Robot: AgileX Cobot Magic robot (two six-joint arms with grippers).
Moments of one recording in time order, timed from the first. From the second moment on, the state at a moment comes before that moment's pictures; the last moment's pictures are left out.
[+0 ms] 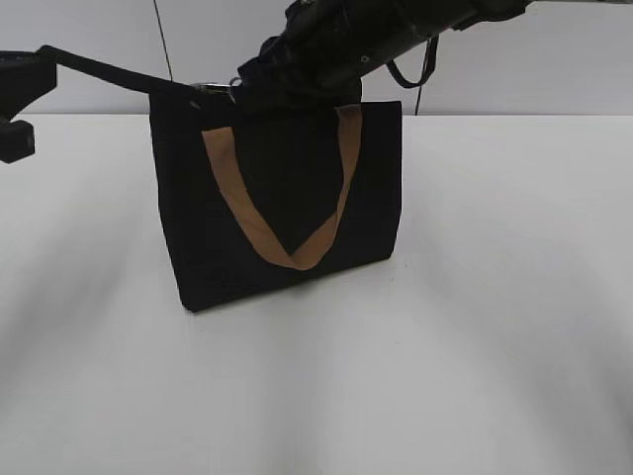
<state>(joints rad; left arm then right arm) -0.18 1.15 -0.55 0.72 -0.43 -0.43 0.50 1.94 -1.54 0.87 0.62 -0.88</state>
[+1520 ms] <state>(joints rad) -0.18 1.14 -0.55 0.70 -0.37 -0.43 0.29 1.92 -1.55 0.78 0.65 -0.73</state>
